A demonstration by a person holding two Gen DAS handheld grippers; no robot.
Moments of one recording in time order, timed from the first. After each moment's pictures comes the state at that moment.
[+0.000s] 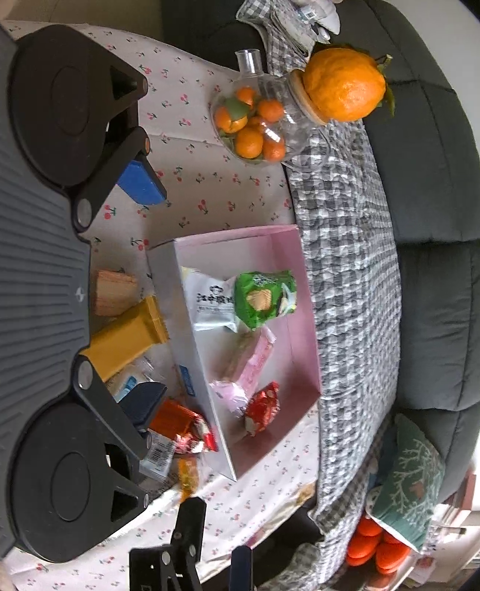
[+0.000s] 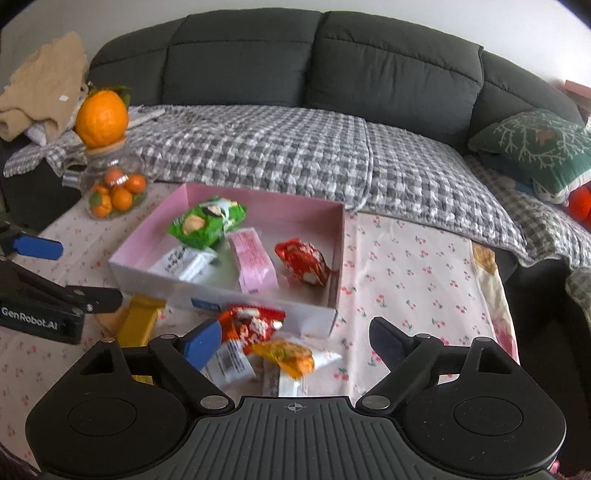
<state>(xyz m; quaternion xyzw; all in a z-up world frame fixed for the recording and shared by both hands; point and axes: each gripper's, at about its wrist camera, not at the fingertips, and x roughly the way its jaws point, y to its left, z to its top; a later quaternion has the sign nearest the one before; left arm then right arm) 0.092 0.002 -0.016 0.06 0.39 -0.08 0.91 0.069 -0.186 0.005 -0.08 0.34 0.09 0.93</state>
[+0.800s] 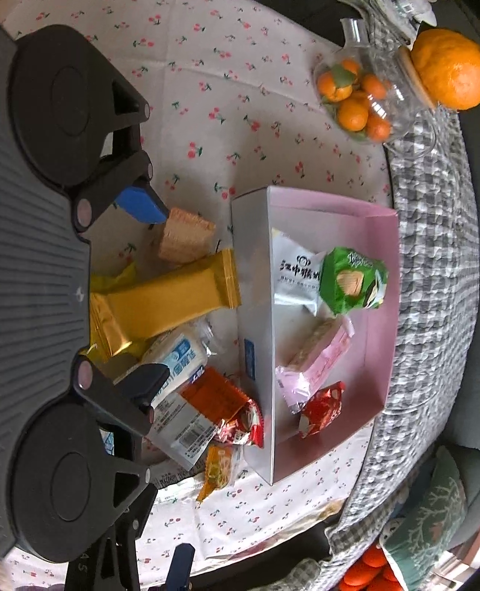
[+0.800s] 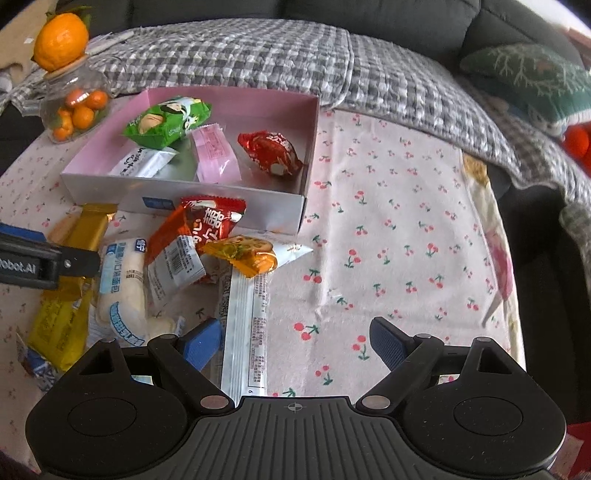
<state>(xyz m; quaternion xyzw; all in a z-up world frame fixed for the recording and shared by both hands) 0.105 -0.015 -0.046 -0.02 0.51 -0.07 0.86 0.079 -0.204 -0.038 -0.09 0.46 0.05 0.88</state>
